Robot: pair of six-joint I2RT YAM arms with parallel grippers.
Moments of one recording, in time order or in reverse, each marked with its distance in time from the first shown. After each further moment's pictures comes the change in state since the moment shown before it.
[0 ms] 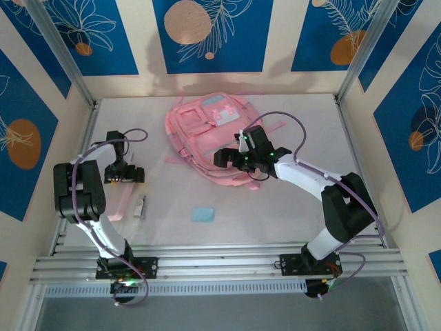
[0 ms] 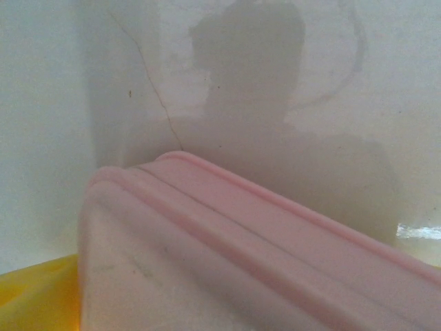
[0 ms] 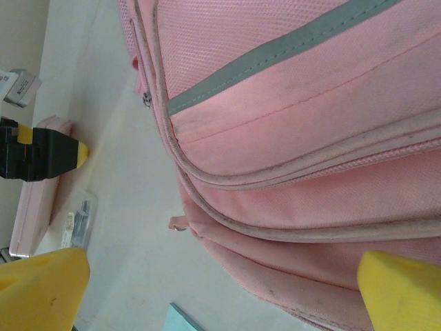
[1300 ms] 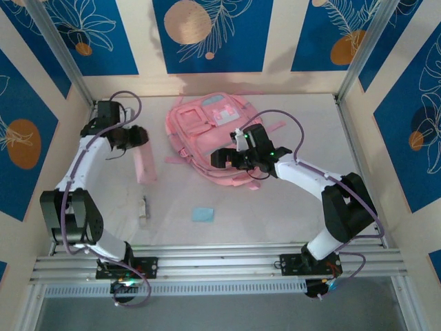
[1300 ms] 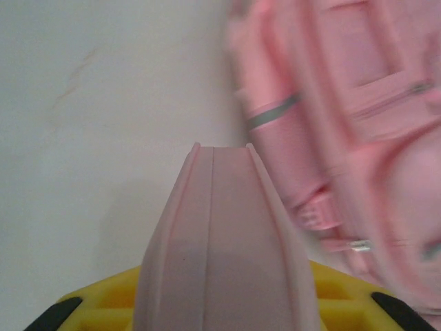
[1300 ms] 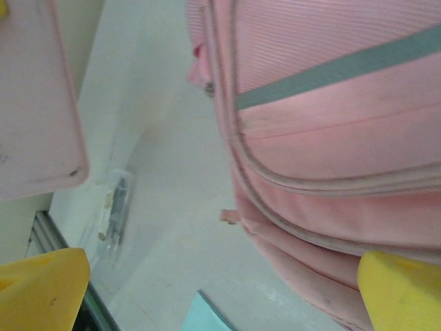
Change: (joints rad) left arm -0.130 -0.242 0.230 0.075 0.338 -0.343; right arm 0.000 -0.002 0.005 0.058 -0.143 -0.079
